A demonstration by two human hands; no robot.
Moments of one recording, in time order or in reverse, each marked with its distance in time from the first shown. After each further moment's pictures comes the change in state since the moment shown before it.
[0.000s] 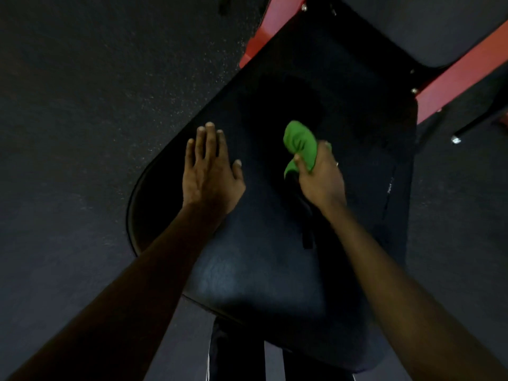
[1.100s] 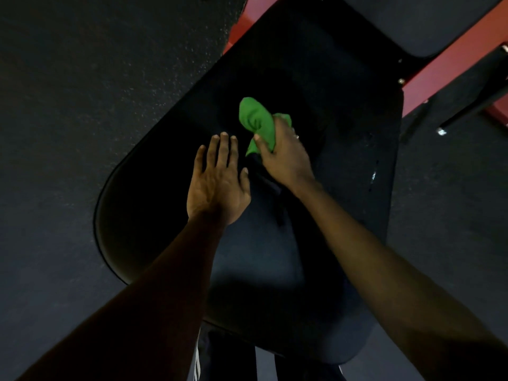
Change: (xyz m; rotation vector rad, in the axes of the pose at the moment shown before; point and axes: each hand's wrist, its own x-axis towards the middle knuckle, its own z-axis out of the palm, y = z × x) left_hand -0.007 0.046 0.031 0.101 0.005 0.101; right_hand 0.035 -0.020 0.017 -0.022 -0.094 -0.230
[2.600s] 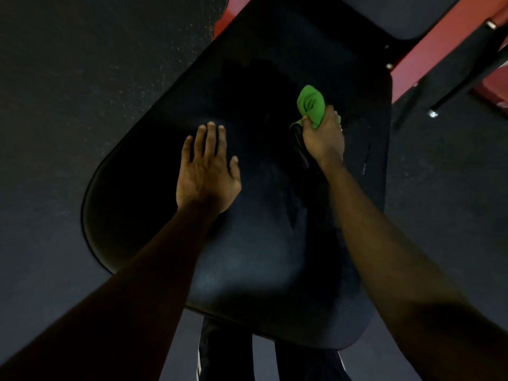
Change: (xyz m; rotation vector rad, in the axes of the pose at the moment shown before) left_hand -0.001 -0.002 0.004 0.012 0.013 0.020; right_hand 0.008 0.082 -0.040 0.097 0.221 0.464
